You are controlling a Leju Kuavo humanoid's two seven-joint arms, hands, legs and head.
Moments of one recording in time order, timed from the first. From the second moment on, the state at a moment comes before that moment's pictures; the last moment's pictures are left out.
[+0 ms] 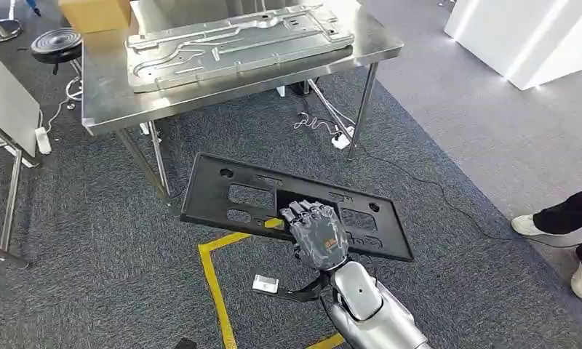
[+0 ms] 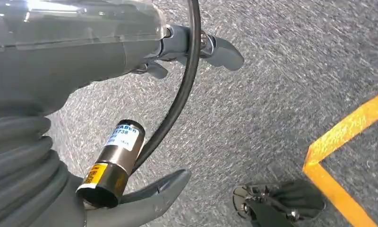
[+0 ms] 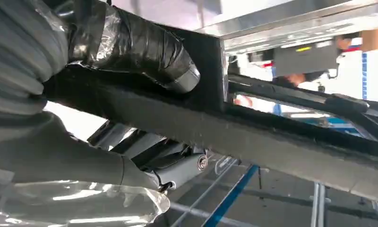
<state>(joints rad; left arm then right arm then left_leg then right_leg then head) -0.06 -0.11 -0.09 -0.18 -0.38 0.33 0.00 -0.39 0.07 0.70 -1.08 1.39 -0.68 0.04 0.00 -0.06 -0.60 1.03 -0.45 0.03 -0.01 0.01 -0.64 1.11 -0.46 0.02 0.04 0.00</state>
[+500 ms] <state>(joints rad) -0.05 -0.11 -0.09 -0.18 -0.38 0.34 0.02 -0.39 0.07 0.70 -1.07 1.37 -0.67 0.03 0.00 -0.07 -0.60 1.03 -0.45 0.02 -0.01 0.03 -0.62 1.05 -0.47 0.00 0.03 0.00</state>
